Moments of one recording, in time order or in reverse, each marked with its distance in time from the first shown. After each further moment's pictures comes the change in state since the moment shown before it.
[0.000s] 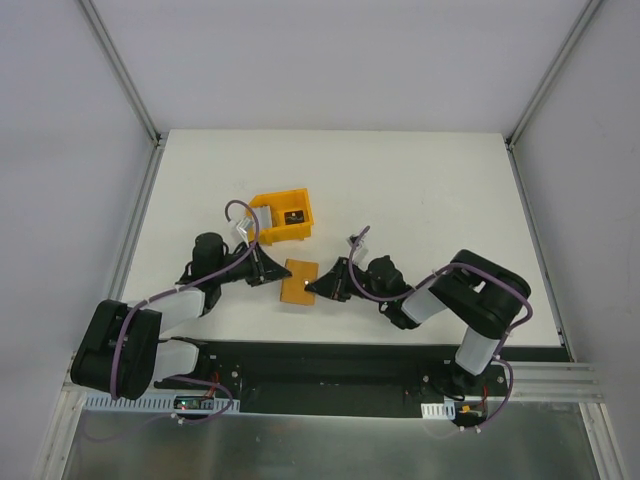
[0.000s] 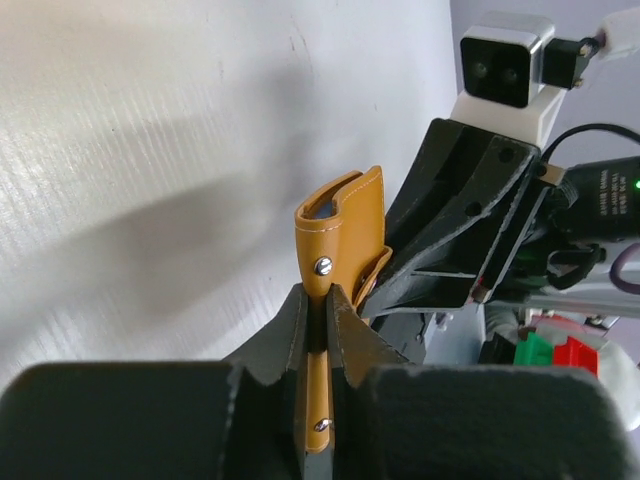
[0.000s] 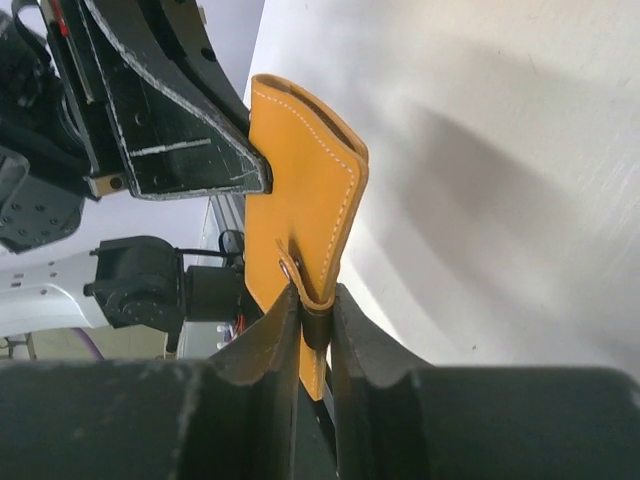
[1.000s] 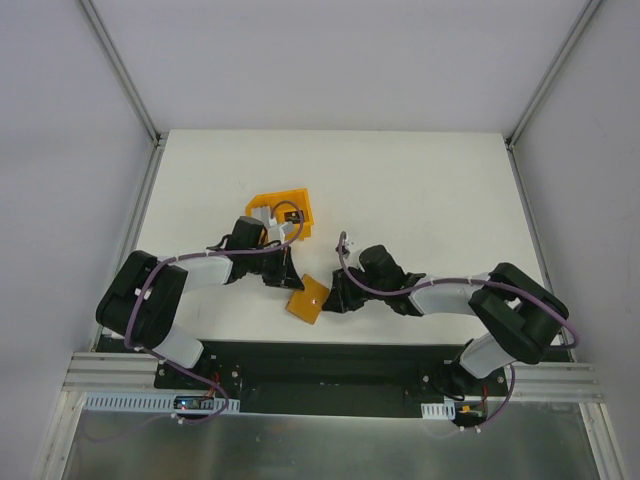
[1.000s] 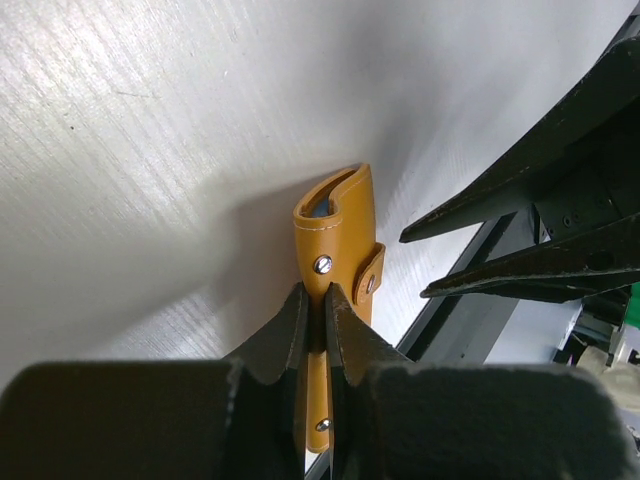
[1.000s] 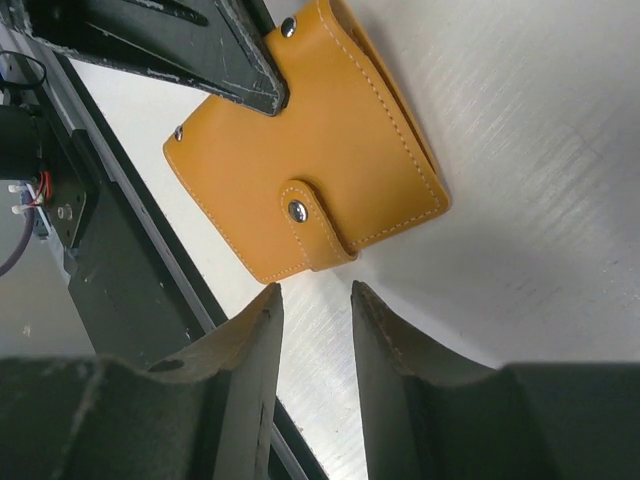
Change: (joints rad) left arm -0.196 0.296 0.323 -0.488 -0.080 0.397; right arm -0.023 -0.238 0.113 -0.809 -0.091 -0.537
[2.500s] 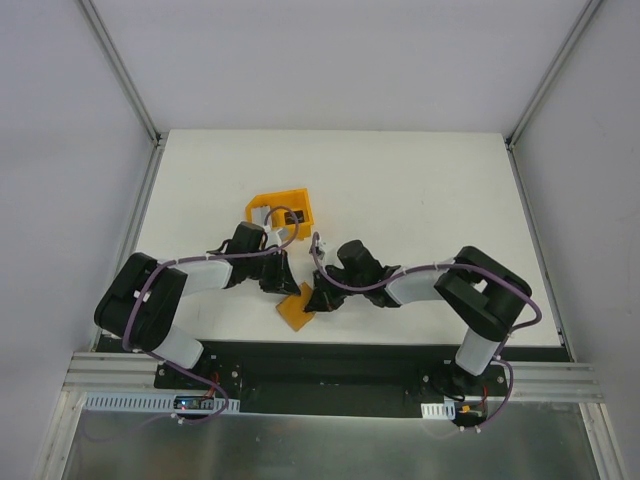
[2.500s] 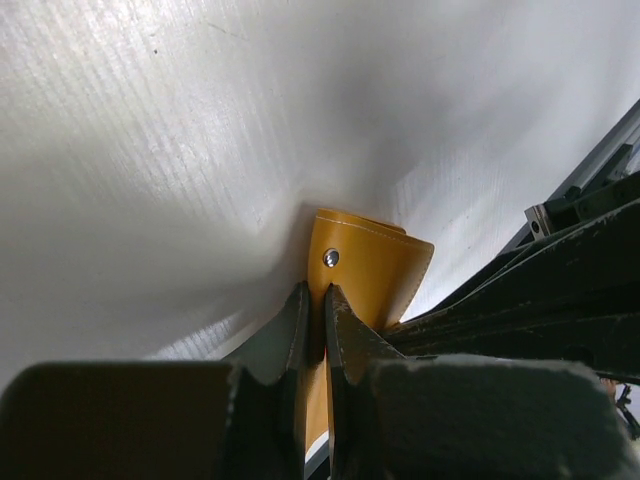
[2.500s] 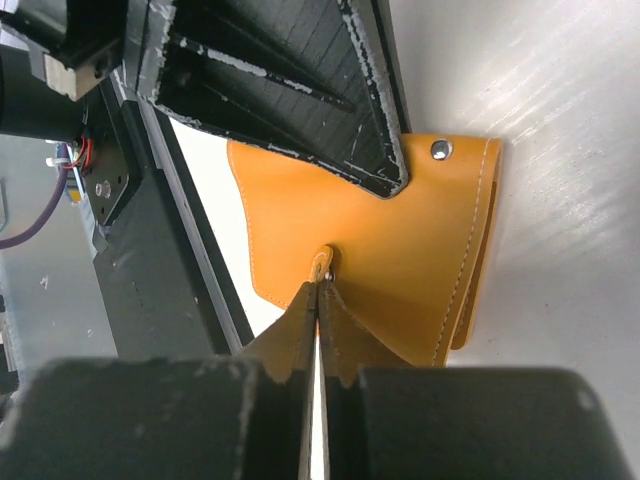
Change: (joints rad) left arm -0.007 -0.003 -0.030 -0.020 -0.121 -0.094; right arm 0.055 0.220 0.160 0.073 -0.161 -0.057
